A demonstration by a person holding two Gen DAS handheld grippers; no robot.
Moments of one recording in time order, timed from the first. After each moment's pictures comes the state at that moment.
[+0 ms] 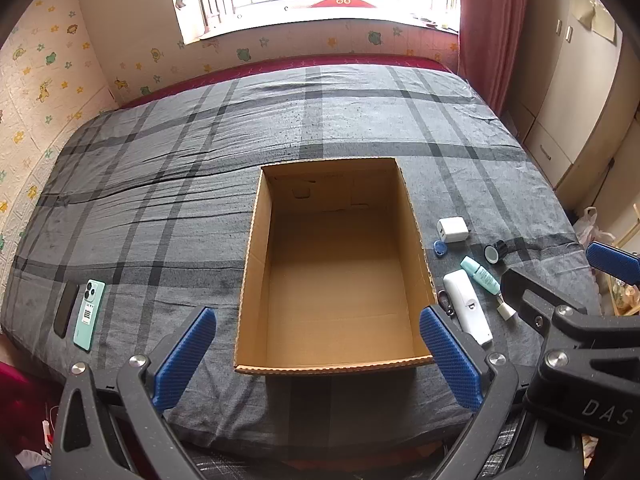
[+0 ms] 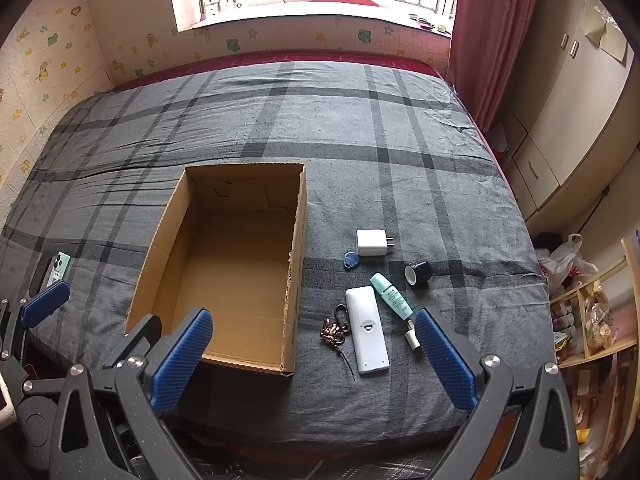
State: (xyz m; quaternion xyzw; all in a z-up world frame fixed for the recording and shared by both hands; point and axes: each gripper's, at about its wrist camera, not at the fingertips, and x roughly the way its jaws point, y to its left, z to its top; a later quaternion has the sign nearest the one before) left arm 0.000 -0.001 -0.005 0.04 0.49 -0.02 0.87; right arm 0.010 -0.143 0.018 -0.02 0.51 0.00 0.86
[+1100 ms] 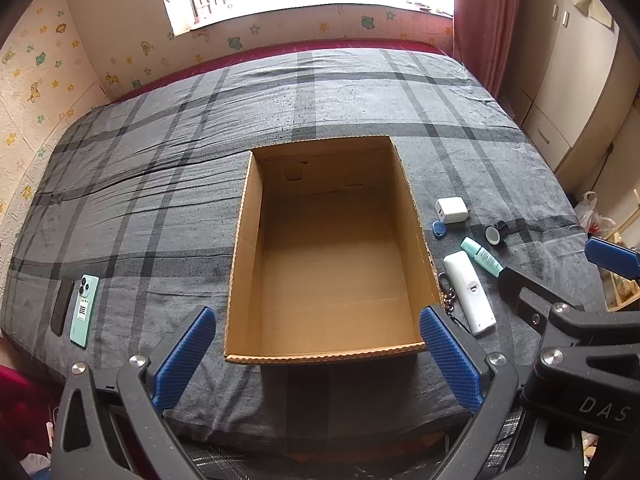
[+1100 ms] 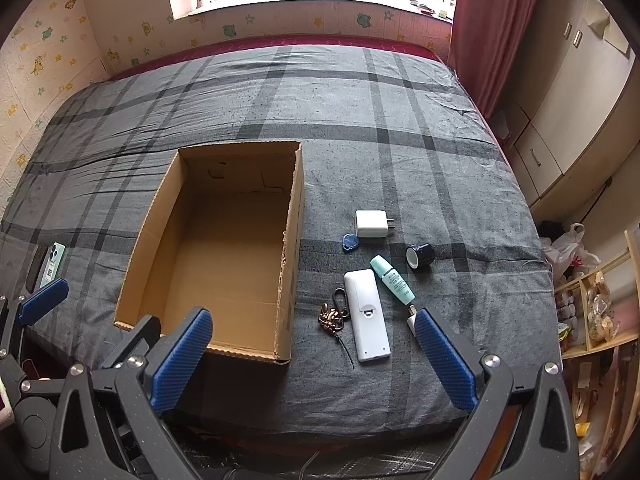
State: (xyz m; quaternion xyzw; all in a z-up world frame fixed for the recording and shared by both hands) left arm 0.000 -0.008 -0.023 0.05 0.51 -0.03 0.86; right arm 0.012 -0.149 -0.001 -0.01 0.53 0.00 0.85
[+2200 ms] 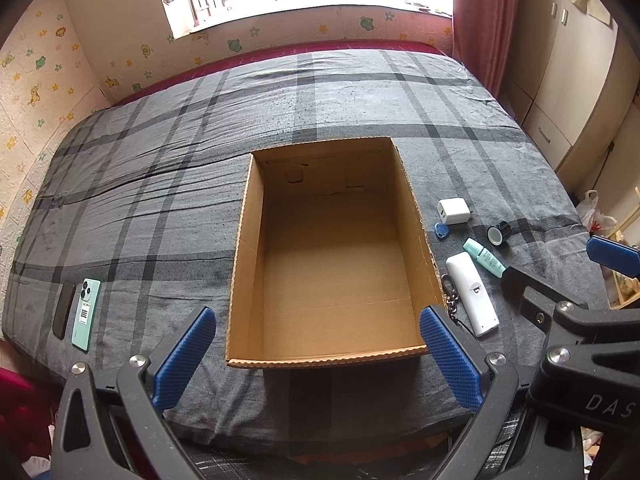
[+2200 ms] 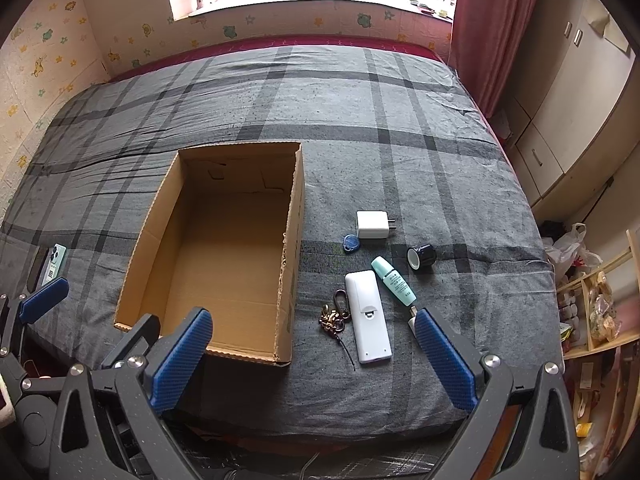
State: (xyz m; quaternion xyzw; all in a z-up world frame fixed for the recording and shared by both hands) left arm 0.002 -0.009 -0.024 0.05 0.51 -0.03 0.86; right arm 0.014 -0.151 -0.002 -0.01 0.53 0.00 0.85
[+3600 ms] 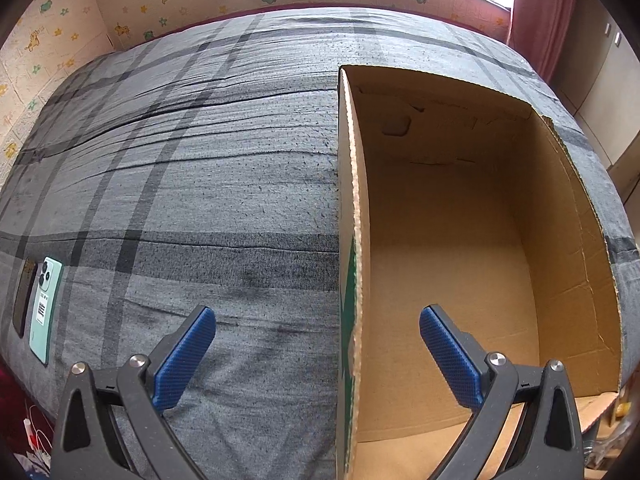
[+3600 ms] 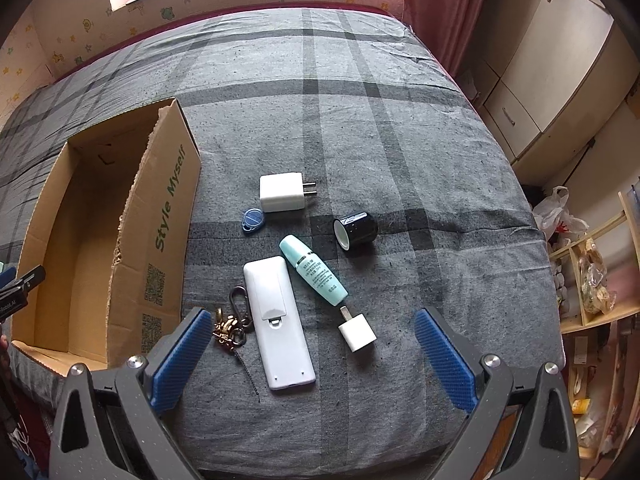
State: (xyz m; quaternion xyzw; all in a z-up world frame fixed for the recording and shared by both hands) left arm 0.093 0.099 -0.164 0.01 0.54 -0.01 0.84; right arm 0.051 -0.251 -0.105 0.00 0.56 -0.08 0.82
